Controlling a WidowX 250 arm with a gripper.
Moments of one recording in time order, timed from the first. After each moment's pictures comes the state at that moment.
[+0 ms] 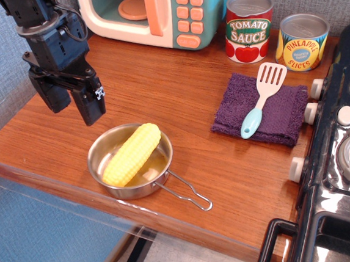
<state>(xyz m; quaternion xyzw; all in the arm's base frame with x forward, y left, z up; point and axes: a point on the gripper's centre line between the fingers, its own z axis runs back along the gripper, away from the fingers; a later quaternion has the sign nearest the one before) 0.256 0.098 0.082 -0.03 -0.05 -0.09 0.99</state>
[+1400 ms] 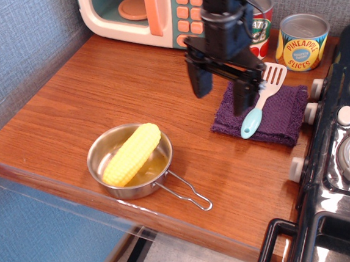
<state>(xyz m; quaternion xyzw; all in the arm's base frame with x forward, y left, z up) 0.345 -0.053 0.066 -0.02 -0.04 -0.16 0.99</state>
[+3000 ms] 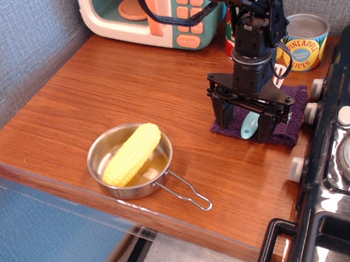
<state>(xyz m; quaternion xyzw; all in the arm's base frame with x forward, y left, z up) 0.352 -0.076 0.022 0.00 -0.03 -0.09 1.00</state>
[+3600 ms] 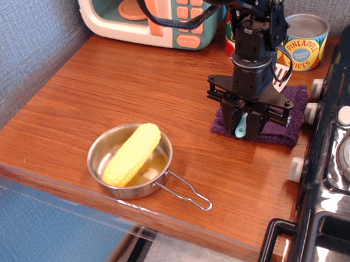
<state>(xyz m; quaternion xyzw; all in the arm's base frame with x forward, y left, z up) 0.347 -0.078 0.020 0.00 -0.03 -0.10 0.99</state>
